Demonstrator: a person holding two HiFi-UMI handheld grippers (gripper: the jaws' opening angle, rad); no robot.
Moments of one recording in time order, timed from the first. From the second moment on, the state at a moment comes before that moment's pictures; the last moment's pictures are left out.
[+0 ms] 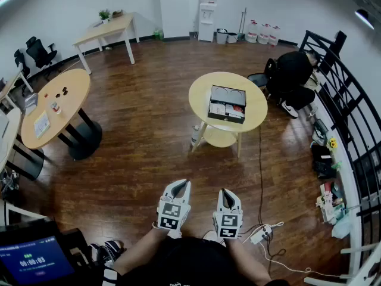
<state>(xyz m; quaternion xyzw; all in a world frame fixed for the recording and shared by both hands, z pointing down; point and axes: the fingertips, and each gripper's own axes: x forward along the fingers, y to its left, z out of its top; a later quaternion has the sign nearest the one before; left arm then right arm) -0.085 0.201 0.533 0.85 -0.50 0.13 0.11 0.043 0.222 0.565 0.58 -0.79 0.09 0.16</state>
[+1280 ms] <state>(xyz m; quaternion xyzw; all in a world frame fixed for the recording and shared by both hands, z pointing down) -0.170 0.188 0.559 0.87 -0.46 0.14 0.14 -0.018 0.221 0.576 0.63 -0.75 0.10 0.17</state>
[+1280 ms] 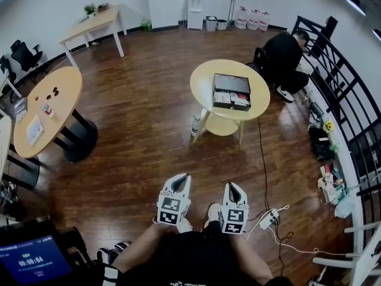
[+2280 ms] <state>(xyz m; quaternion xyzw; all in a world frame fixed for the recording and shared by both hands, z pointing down) -0.108 0.066 0.585 0.86 -0.46 0.17 0.16 0.035 0.087 0.610 0.61 -0.76 0.13 0.18</state>
